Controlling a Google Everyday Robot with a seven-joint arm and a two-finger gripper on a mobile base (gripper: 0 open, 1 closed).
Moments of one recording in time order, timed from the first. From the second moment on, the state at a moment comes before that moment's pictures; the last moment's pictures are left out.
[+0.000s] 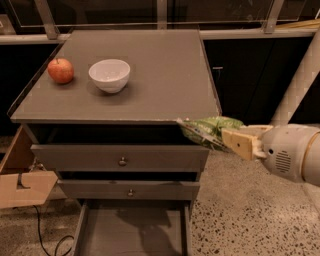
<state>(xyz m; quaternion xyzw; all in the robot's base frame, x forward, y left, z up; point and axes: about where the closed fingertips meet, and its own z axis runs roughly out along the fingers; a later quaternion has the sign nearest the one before) 0.434 -0.159 0.898 -0.19 0.82 0.22 0.49</state>
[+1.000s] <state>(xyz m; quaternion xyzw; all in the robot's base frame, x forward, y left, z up) 0.456 -0.207 0.979 -0.16 0.80 0.13 0.56</state>
